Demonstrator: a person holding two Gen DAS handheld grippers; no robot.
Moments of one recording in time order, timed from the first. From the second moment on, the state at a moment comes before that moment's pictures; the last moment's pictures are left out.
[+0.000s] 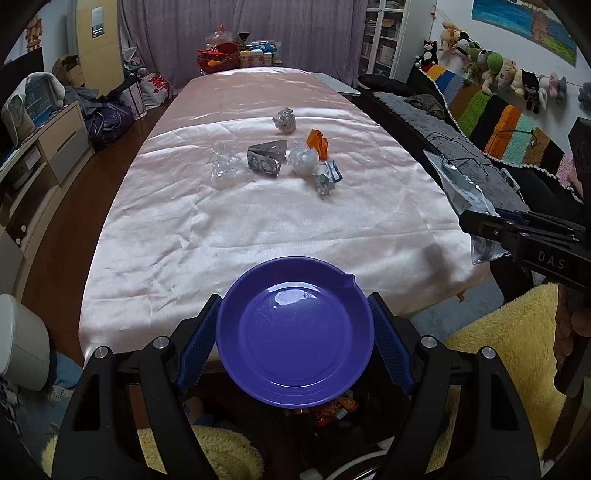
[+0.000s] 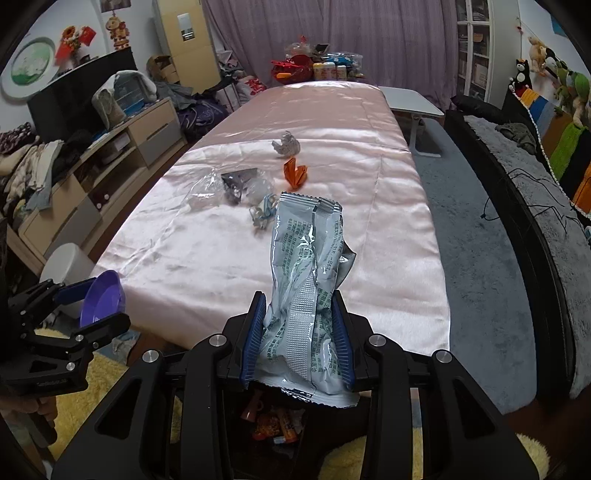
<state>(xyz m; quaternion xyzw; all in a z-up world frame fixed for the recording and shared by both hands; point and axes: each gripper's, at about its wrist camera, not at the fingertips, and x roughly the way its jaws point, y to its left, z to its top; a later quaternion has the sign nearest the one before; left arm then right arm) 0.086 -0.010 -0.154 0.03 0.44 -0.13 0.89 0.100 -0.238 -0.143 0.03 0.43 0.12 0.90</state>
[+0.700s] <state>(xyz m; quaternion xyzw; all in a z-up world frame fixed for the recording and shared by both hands) 0.020 -0.011 -0.221 0.02 0.51 -0.15 0.85 0.028 -0.213 -0.213 0.05 0.51 0.17 0.84</state>
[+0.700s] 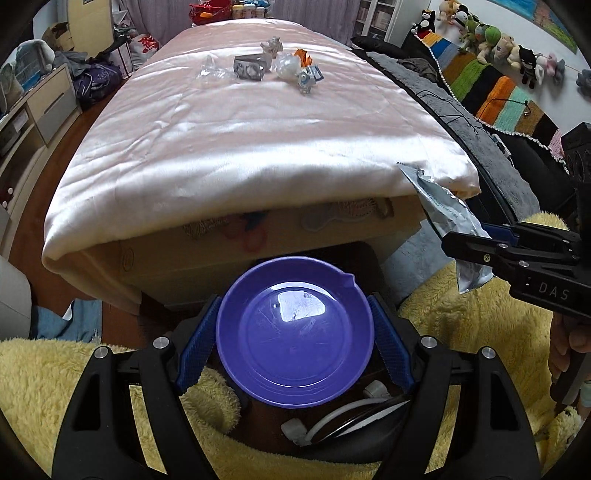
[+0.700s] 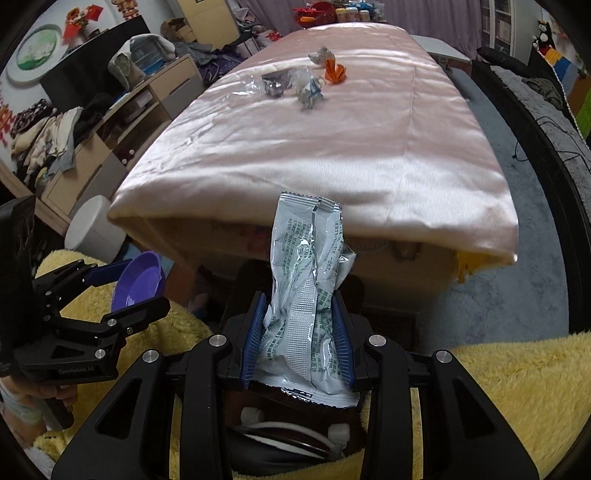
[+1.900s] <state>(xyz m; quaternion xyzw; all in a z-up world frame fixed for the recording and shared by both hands) 0.037 -0.031 -0.308 0.02 0.61 -0.17 0.77 0.054 -0.191 -0.293 0.06 0.60 0.16 0.78</state>
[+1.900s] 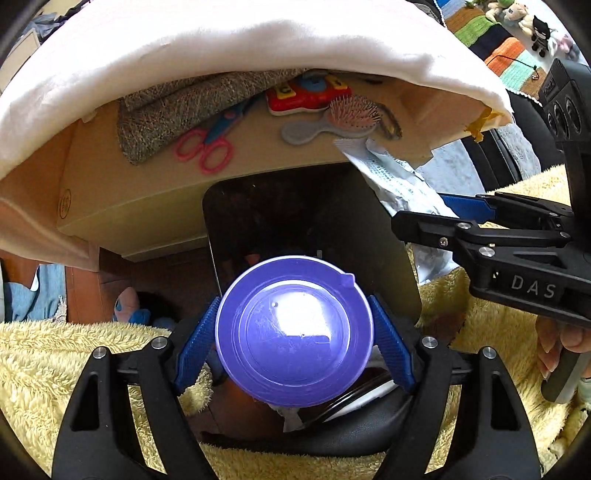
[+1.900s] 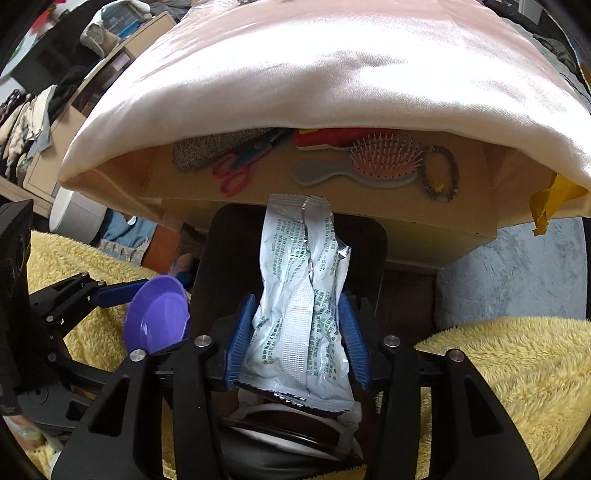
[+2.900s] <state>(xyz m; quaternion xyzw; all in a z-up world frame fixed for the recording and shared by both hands) 0.099 0.013 -0.211 0.02 0.52 -0.12 0.85 0.118 -0.235 -0.189 0.07 0.50 0.13 0.85</state>
